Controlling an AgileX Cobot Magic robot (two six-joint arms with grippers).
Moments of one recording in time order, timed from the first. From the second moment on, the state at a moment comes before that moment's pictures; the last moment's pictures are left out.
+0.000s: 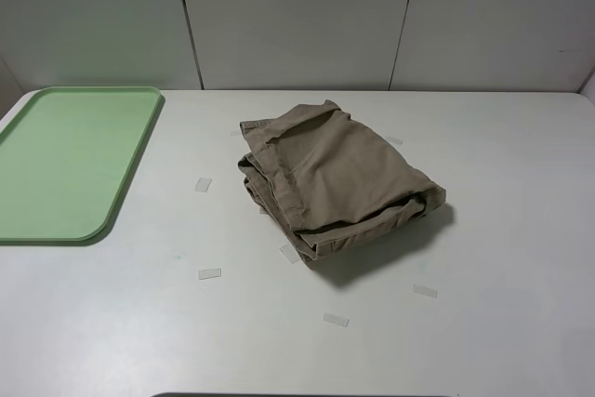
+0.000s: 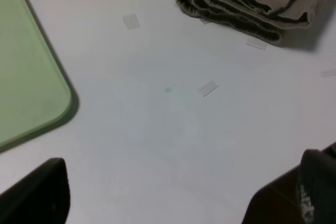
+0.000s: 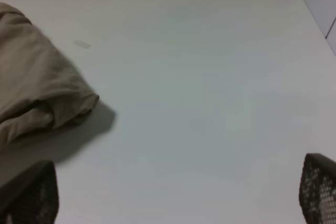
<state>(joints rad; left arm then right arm) -0.49 -0.01 -0.49 0.03 1.06 -0.03 -0.05 -0.01 -0.49 -0.02 1.03 0.03</state>
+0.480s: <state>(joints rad) -0.49 -0.01 -0.49 0.02 1.06 -0.07 -0.05 -0.01 -0.49 -0.02 1.03 0.03</state>
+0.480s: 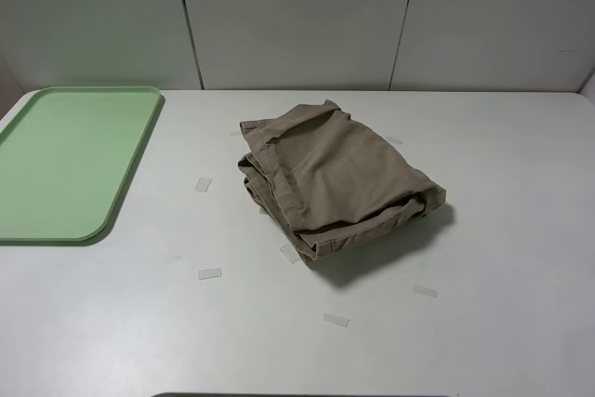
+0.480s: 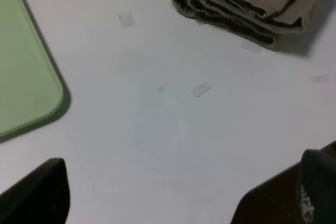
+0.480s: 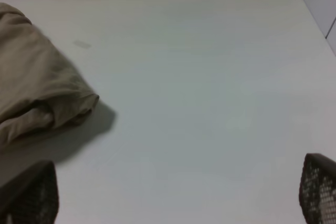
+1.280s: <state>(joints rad) -0.49 1.00 -0.58 -0.60 0.35 0.24 -0.05 -0.01 -0.49 -0.02 1.03 0.03</state>
